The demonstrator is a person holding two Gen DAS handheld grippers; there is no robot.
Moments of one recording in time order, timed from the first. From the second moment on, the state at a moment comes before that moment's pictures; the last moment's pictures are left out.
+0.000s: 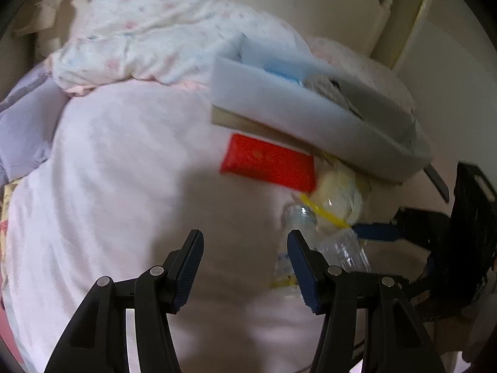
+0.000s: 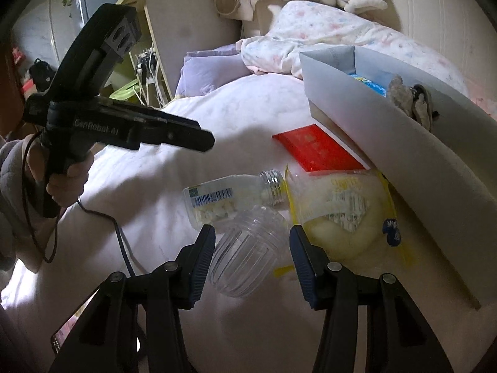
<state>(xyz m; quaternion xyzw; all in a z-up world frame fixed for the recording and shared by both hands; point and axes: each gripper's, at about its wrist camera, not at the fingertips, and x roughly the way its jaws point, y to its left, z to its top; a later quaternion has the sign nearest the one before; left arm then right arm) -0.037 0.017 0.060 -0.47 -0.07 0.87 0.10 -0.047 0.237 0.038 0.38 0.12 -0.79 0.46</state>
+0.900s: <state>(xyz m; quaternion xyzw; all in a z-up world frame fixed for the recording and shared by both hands) -0.029 0.064 0.030 -0.51 0.02 0.85 0.10 -0.055 0.249 0.027 0.40 0.07 -0.78 0.48</state>
